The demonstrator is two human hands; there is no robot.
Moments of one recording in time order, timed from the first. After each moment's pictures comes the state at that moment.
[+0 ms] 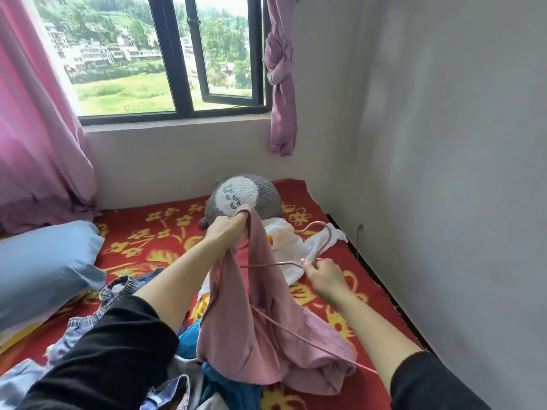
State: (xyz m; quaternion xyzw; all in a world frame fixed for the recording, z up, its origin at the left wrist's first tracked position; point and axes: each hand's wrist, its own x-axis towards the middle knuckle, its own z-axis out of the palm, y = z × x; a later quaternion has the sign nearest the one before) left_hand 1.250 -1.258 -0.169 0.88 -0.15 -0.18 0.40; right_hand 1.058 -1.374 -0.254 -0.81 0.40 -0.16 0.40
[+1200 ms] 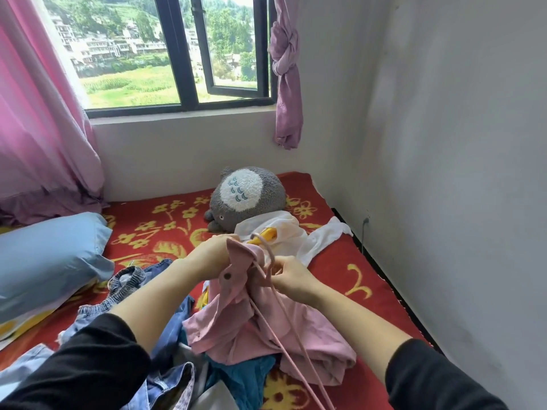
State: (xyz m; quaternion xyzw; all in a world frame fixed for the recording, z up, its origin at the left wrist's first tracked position) left_hand 1.243 -1.198 -0.186 0.82 -0.57 -0.05 -0.03; right_hand 1.083 -1.319 -0.232 -0.81 0.21 -0.06 0.55
